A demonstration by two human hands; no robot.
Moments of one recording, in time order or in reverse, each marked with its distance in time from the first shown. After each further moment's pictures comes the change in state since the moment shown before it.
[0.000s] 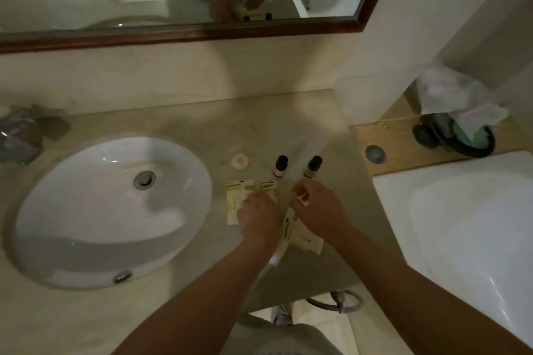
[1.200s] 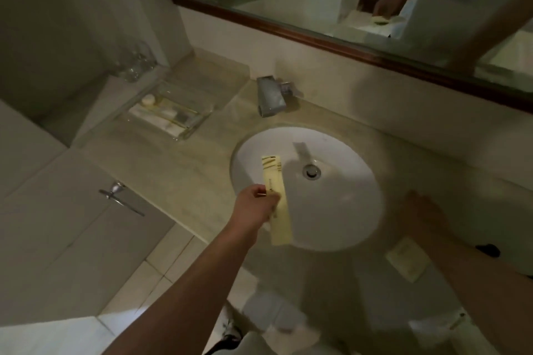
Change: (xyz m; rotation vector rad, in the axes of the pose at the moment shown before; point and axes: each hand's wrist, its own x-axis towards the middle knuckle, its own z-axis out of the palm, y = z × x) left_hand -0.097 -0.312 -0.106 -1.507 0.352 -0.685; right_hand 0.100 -0.153 0.104 -0.619 -0.113 -0.216
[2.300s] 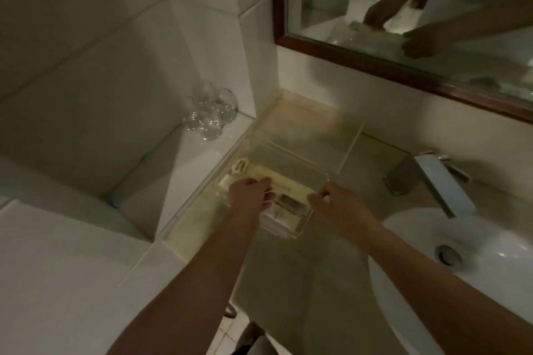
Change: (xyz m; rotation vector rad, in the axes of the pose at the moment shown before) left_hand 0.292 0.149 -0.286 -0.206 0.206 -0.091; right_hand 0.048 -0.537 -0.051 0.543 -0.325 -0.350
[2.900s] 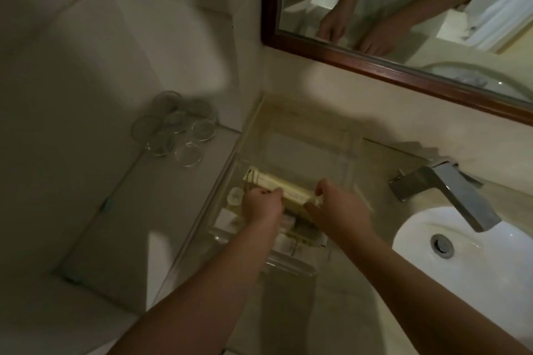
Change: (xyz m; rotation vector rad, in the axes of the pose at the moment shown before) left_hand 0.085 0.022 0.025 0.246 -0.076 -0.098; right_hand 0.070 -0.051 0.032 -0.395 0.223 0.204
